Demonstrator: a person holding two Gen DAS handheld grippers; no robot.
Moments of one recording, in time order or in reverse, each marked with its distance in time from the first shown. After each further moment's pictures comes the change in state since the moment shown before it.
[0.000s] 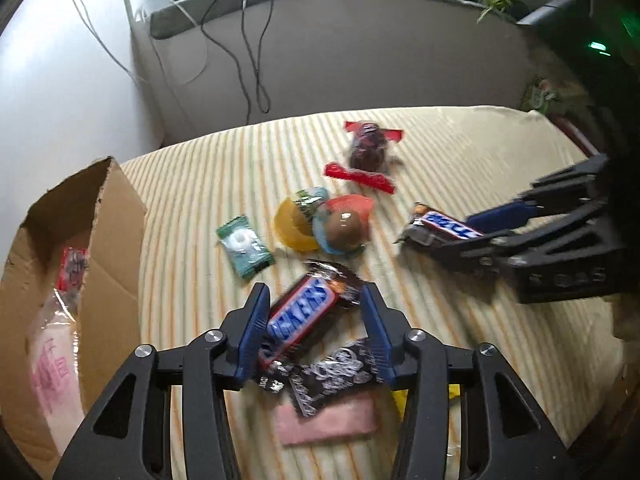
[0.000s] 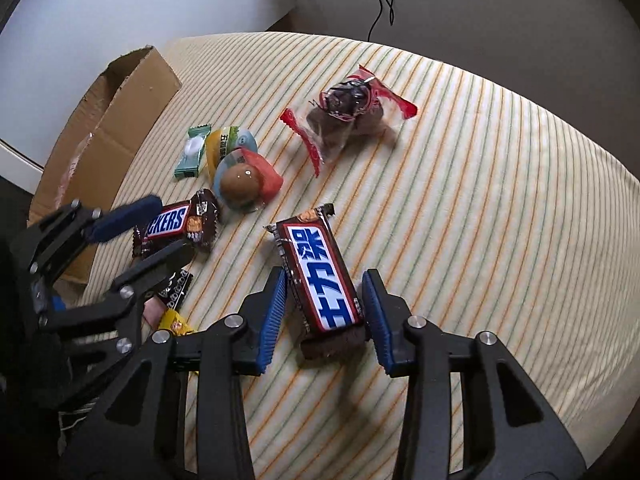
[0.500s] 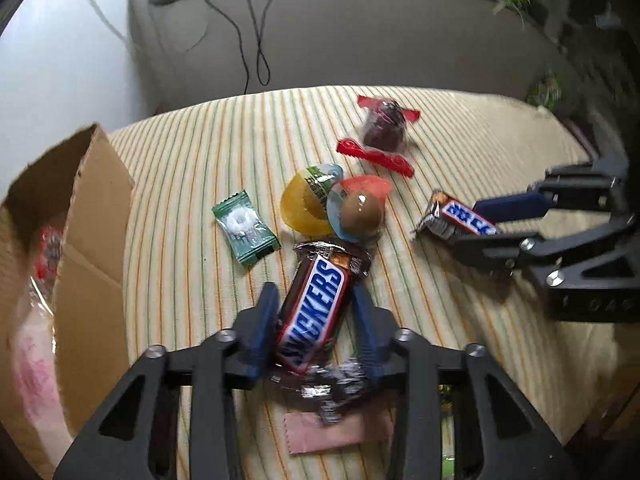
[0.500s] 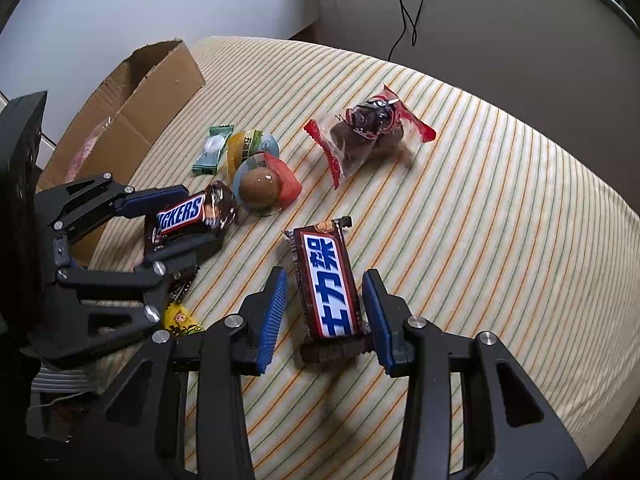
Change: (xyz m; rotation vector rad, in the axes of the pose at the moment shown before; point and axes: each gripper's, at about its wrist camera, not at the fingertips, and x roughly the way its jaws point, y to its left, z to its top) left arm 0.020 0.013 0.000 -0.060 0.080 -0.066; right arm -0.012 0.003 -0.009 -0.109 -0.047 -0.010
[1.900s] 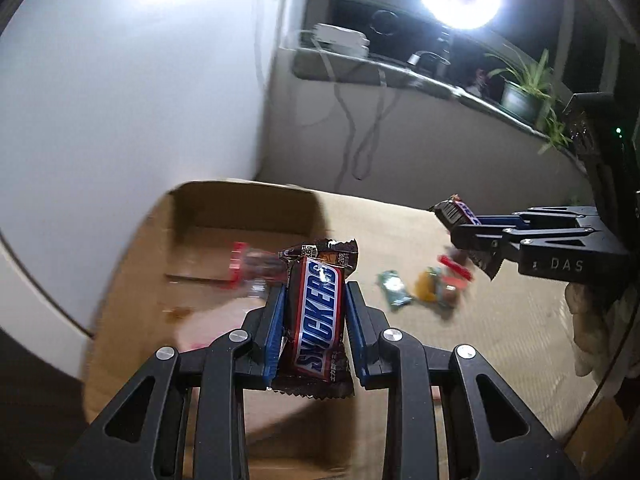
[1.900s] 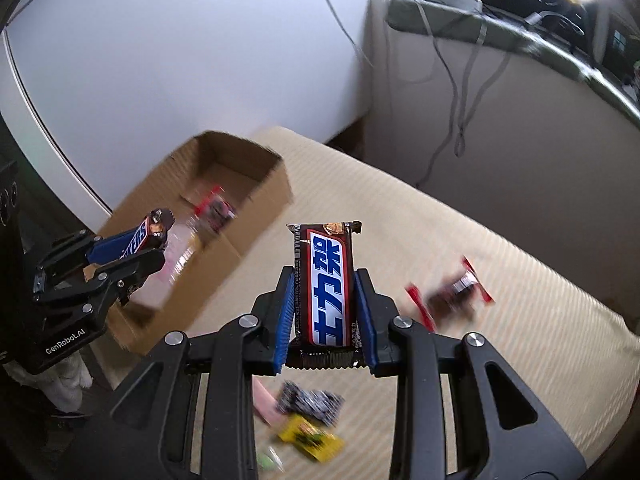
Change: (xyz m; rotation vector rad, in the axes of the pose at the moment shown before) left arm -0.121 0.117 -0.031 -0.260 -0.313 0.096; right arm -0.049 0.106 0.082 -0.109 -0.244 0.019
